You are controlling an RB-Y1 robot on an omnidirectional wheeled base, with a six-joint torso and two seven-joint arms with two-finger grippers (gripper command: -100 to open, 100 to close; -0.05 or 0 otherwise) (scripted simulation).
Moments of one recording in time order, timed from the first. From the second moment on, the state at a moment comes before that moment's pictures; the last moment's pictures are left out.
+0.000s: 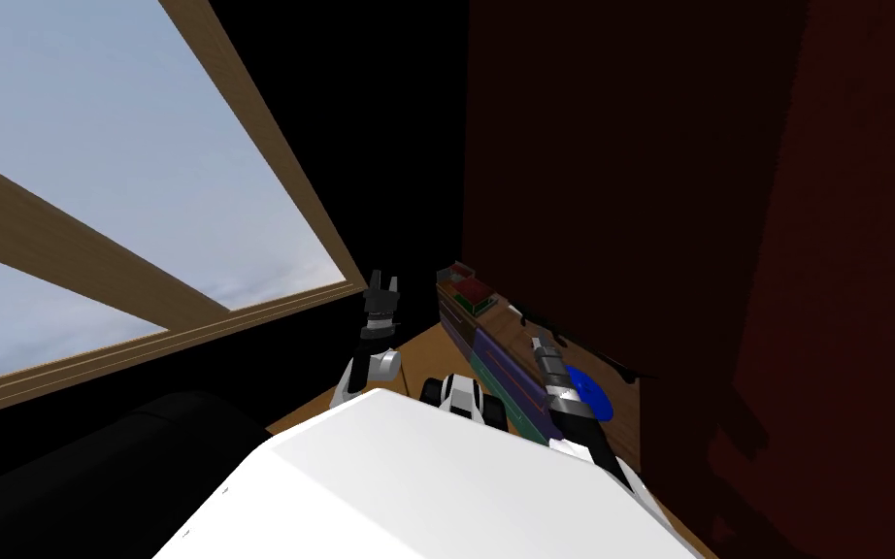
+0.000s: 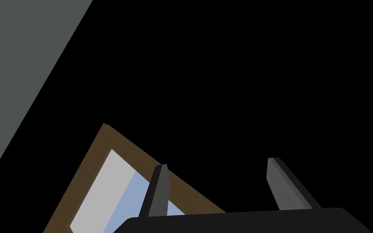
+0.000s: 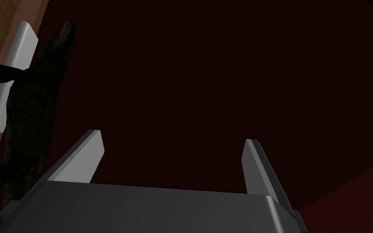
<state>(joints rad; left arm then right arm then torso) 0.45 -0.05 0.03 -2.28 -0.01 -0.48 0.16 0.58 -0.22 0.13 -1.98 -0.04 -0.38 0.18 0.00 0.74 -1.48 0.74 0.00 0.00</state>
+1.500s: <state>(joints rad) 0.45 -0.05 0.03 -2.28 -0.01 -0.48 0.16 0.52 -0.24 0.15 -1.85 0.38 -0.33 0.29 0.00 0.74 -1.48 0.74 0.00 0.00</state>
